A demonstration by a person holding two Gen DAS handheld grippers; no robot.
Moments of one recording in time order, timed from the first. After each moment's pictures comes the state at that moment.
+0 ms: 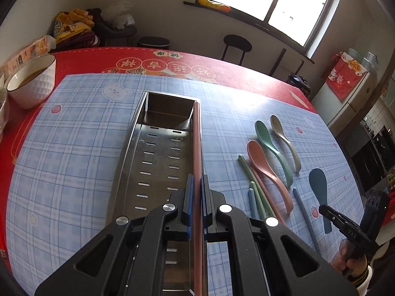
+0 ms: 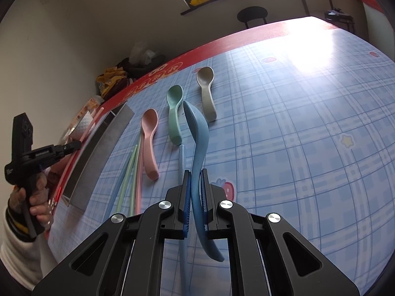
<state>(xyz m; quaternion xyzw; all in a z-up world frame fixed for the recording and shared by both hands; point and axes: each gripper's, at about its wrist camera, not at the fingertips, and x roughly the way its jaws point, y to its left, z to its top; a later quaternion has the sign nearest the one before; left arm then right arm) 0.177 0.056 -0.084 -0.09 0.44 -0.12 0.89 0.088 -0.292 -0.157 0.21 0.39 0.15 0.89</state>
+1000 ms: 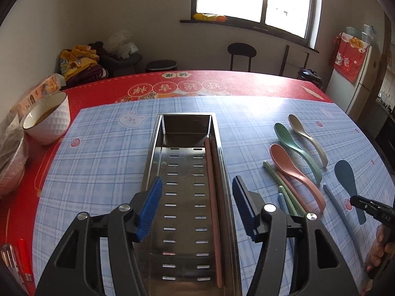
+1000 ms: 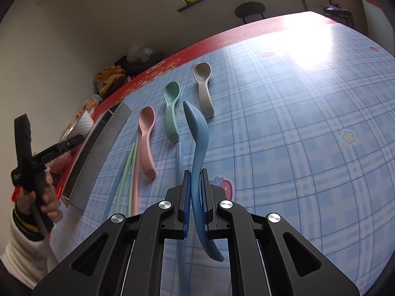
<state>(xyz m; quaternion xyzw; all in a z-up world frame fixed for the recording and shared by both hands) 0.158 0.050 -0.080 0.03 0.36 -0.07 0.93 0.097 -0.288 -0.161 0.21 0.40 0.15 0.88</state>
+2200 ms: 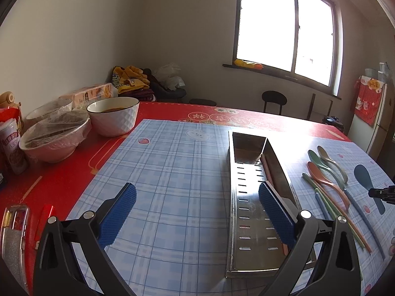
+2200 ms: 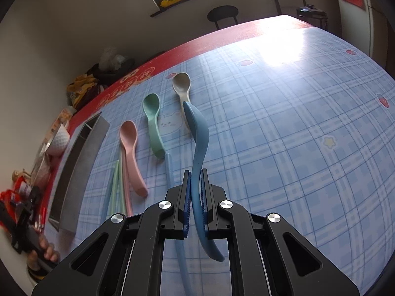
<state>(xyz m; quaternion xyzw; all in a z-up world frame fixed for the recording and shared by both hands) 0.079 0.143 -0.093 -0.04 0.24 0.01 0.97 0.107 -0.265 -0.140 0.21 0.41 0.07 0.89</state>
